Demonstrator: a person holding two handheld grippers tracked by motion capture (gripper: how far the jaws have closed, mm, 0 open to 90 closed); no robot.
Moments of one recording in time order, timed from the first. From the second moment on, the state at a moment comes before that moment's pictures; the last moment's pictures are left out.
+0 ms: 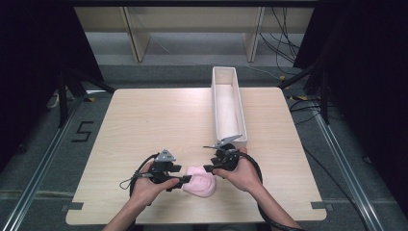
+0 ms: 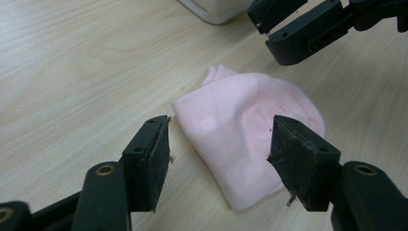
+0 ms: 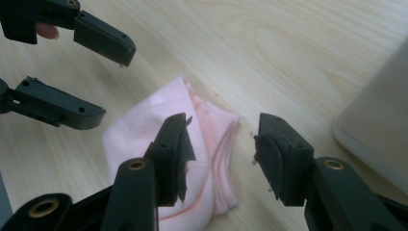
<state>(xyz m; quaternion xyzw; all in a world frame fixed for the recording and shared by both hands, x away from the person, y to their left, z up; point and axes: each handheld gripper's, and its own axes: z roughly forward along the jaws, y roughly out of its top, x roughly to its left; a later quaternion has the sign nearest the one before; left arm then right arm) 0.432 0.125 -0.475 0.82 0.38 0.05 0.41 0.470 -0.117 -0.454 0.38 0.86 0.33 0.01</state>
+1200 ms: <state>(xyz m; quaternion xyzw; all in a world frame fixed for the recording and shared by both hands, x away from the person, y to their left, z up) 0.433 0.128 -0.480 0.83 0.38 0.04 0.41 0.480 -0.107 -0.478 0.37 0.88 0.31 -0.02</state>
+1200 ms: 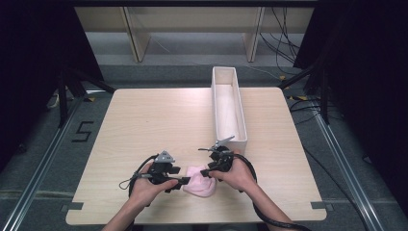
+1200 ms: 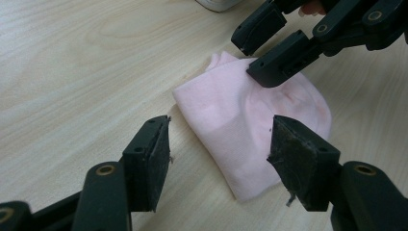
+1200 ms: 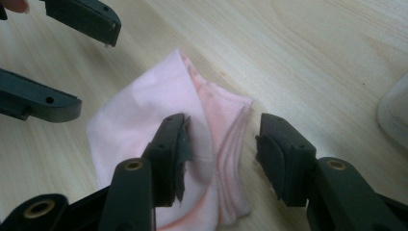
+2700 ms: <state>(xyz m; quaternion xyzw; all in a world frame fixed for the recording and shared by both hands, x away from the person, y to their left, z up) 0.421 0.113 -0.491 0.86 0.35 -0.01 0.38 0.488 -0.101 -0.483 0.39 0.87 0.31 -0.04</state>
